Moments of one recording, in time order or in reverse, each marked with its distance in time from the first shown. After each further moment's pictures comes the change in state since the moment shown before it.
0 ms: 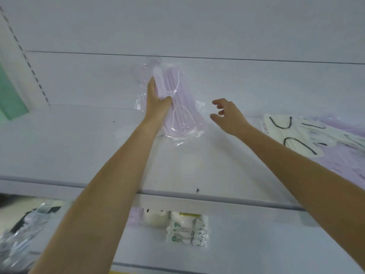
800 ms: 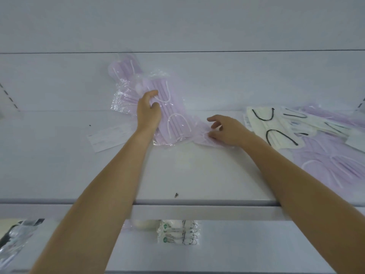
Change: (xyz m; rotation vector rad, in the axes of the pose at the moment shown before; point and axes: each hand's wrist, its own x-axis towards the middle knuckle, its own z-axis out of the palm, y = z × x) left_hand -0.007 -0.024 0.034 0.216 0.018 -0.017; right_hand -0.026 0.050 -0.018 -0.110 -0.205 0.159
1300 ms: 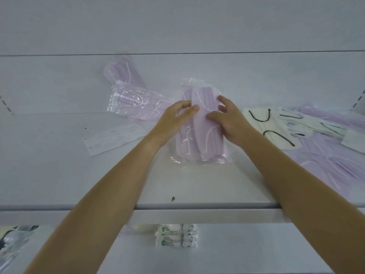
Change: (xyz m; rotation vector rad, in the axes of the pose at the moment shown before) left_hand -0.026 0.015 0.028 -0.094 -0.510 0.099; right_hand -0.006 -0.027 -0.013 1.041 0.156 0.099
